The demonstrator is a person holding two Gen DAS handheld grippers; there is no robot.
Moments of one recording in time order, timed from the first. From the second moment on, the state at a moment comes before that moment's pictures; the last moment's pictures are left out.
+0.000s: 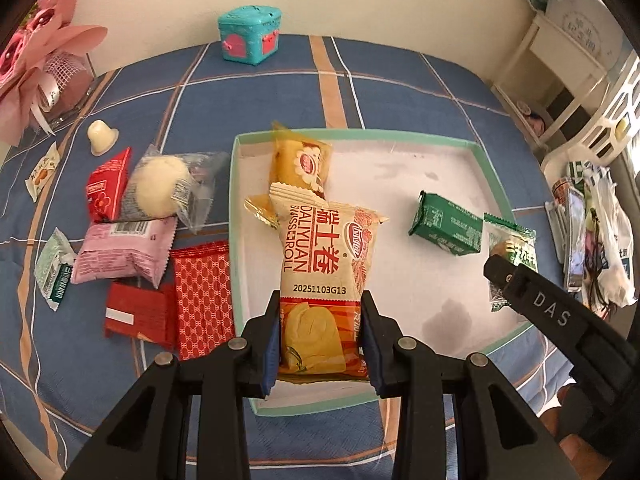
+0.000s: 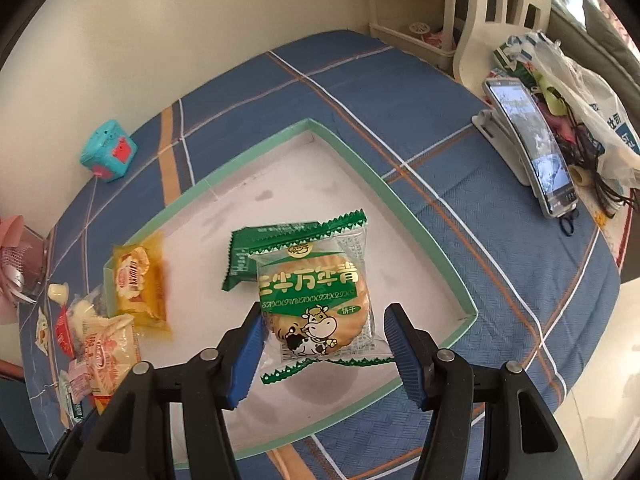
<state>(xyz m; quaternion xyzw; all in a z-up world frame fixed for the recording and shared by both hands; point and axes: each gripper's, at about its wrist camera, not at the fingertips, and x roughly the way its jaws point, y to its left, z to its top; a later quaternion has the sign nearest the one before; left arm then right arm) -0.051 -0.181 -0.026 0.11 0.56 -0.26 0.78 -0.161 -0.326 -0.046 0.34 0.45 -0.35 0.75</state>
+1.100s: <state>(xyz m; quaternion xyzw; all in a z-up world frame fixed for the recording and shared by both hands) -0.049 -0.195 -0.062 0.15 0.59 -0.26 0.75 -0.139 -0.315 -0.082 0.33 0.51 -0.32 0.73</state>
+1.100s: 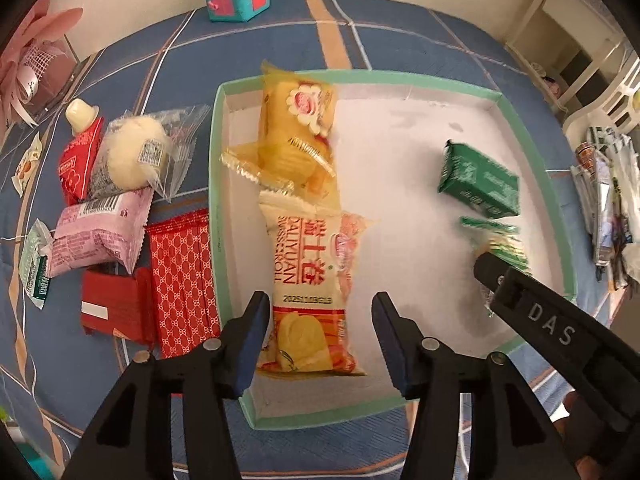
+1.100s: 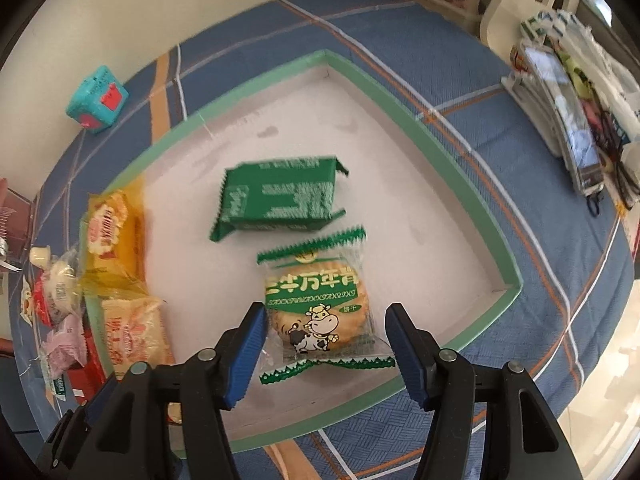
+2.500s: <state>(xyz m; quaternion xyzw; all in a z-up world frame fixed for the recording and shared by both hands) 0.025 -0.061 -0.017 0.00 0.58 -0.10 0.81 -0.108 -0.248 -0.037 0.23 0.49 -0.26 0.80</state>
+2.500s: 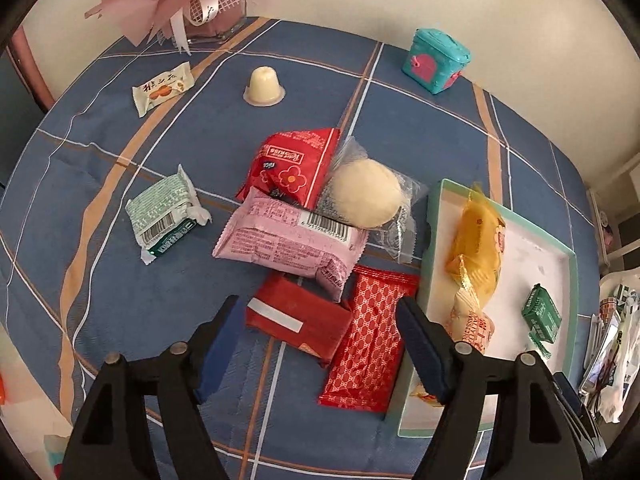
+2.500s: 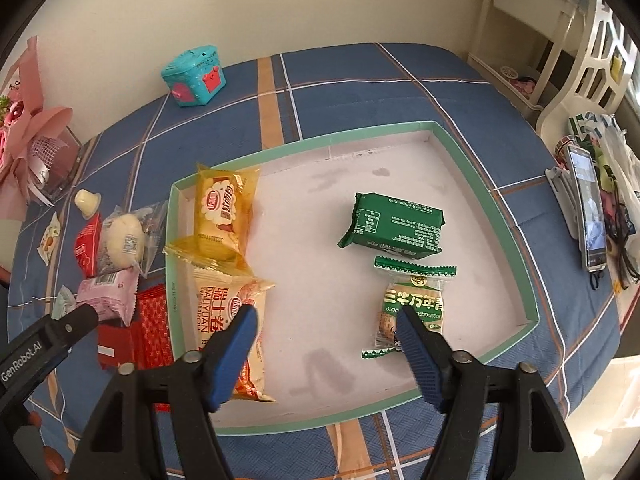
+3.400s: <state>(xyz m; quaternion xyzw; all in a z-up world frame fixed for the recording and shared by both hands) 0.037 -0.032 0.009 0.03 0.51 -0.06 0.86 -0.082 -0.207 -0.029 0.24 0.43 -0.16 0.85</state>
